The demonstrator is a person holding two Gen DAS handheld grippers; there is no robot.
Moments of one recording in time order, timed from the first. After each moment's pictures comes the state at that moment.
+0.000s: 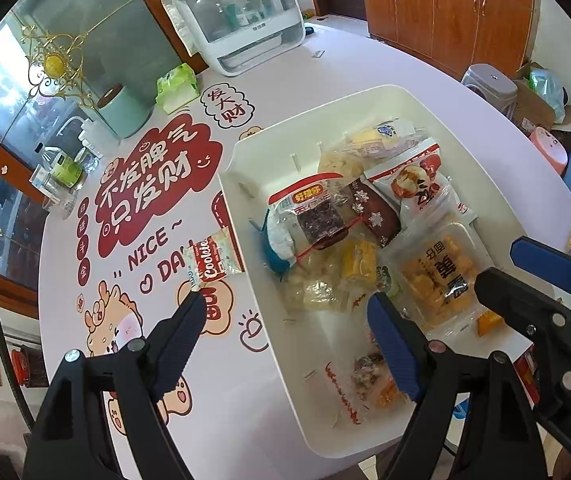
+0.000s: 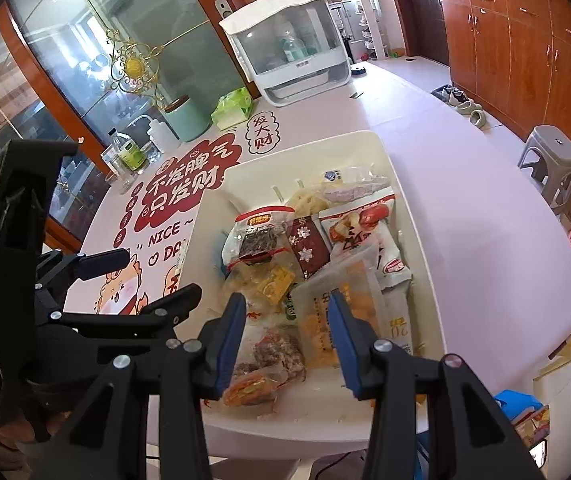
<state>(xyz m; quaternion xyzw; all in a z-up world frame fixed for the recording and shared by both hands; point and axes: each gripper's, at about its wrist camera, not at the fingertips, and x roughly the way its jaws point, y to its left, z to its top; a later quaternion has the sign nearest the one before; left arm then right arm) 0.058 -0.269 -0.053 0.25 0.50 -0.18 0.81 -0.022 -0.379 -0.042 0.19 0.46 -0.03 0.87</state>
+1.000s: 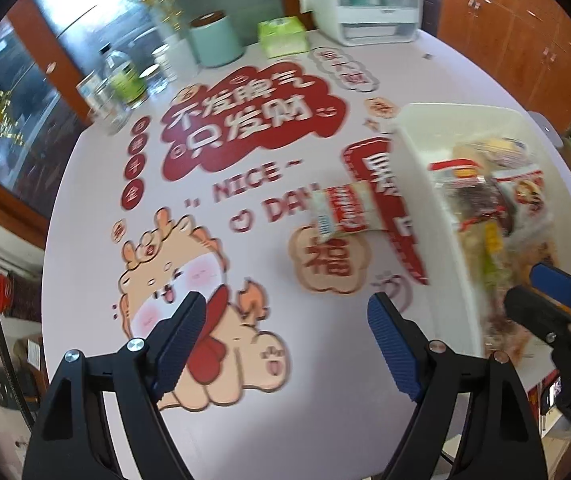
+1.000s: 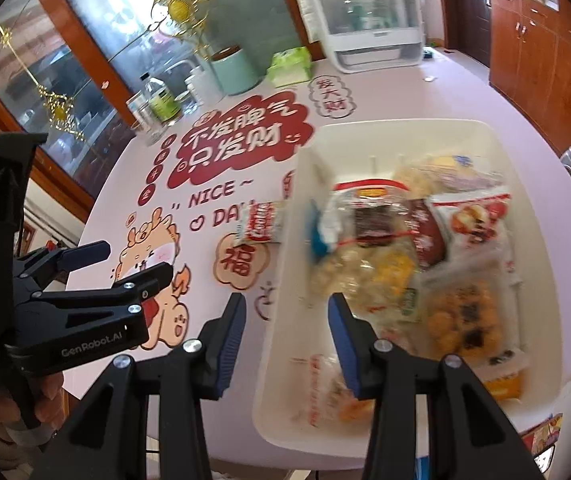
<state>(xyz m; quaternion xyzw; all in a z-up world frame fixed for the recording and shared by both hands) 0.112 -0.089 -0.071 0.14 0.54 -0.11 0.82 0.043 -0.256 -0.060 0.14 0.51 0.02 0.85</state>
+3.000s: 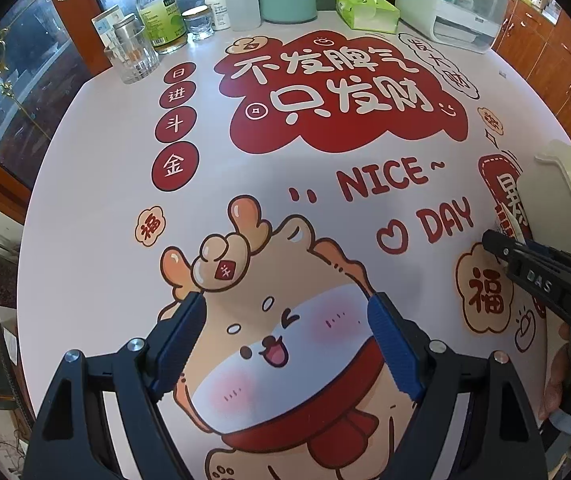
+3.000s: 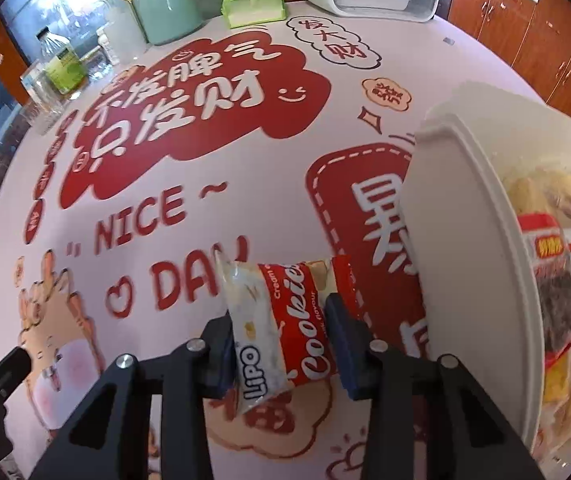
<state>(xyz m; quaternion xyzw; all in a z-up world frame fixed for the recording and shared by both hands) 0.226 0.045 -0.152 0.09 0.57 -0.11 0.81 0.199 -0.179 -0.187 0.12 0.57 -0.11 0.81</state>
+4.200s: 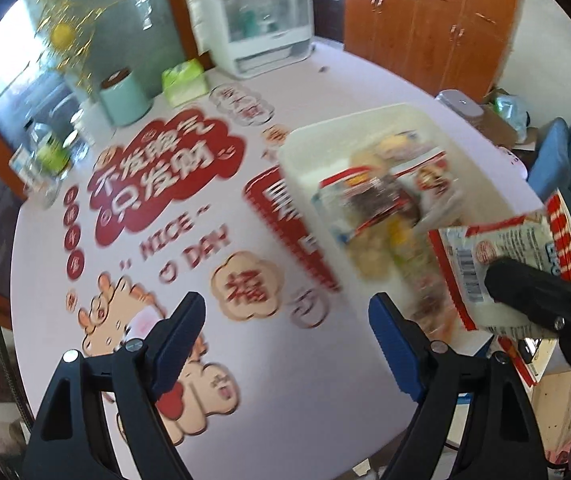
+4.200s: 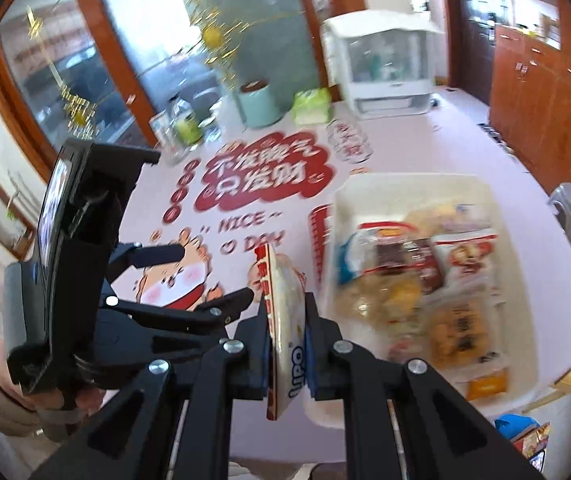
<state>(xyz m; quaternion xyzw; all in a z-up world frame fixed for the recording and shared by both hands) 0.081 -0.151 -0.033 0.18 0.49 -0.27 0.81 -0.001 -0.249 0.010 0.12 0.44 0.00 0.89</state>
